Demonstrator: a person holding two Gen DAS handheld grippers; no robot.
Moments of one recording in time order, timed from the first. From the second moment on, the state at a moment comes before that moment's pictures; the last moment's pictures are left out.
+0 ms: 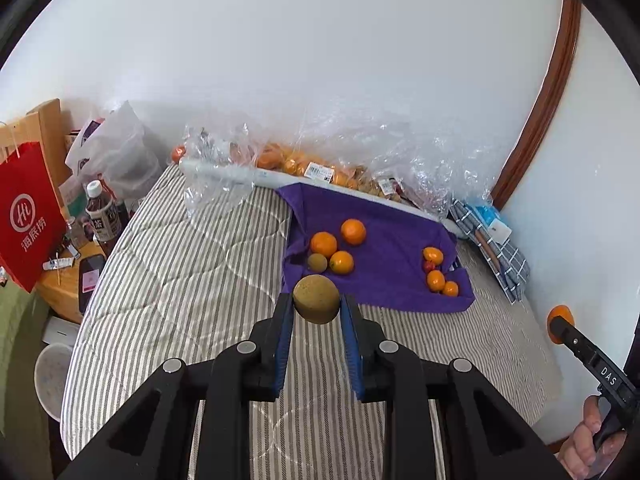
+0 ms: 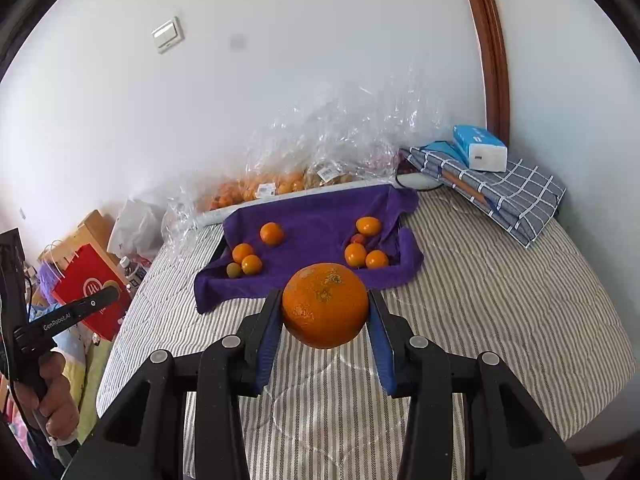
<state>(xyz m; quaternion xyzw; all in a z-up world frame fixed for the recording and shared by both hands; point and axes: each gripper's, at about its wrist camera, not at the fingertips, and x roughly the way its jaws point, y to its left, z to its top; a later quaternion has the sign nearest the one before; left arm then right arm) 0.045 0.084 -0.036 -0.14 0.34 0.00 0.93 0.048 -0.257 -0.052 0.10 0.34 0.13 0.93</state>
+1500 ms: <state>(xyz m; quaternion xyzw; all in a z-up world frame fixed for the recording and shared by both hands) 0.238 0.087 -0.082 -0.17 0.39 -0.03 0.90 0.232 -0.245 -0.124 0.04 0.39 0.11 0.91</state>
